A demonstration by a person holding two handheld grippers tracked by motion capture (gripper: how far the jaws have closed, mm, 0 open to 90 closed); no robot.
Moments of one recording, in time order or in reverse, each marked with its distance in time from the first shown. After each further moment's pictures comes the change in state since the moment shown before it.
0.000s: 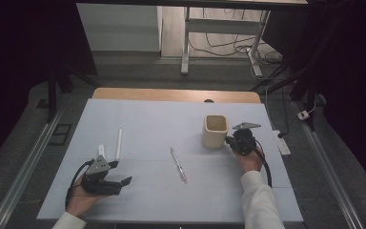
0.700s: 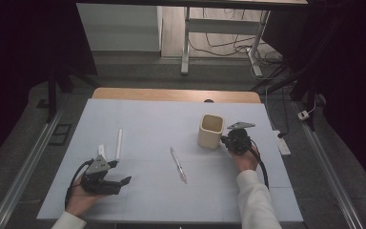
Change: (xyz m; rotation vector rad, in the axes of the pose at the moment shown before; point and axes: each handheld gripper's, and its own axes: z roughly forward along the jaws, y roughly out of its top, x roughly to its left) left arm 0.002 -0.001 0.000 0.003 0.007 0.000; right arm 0.014 0.007 0.006 0.000 0.000 -0.023
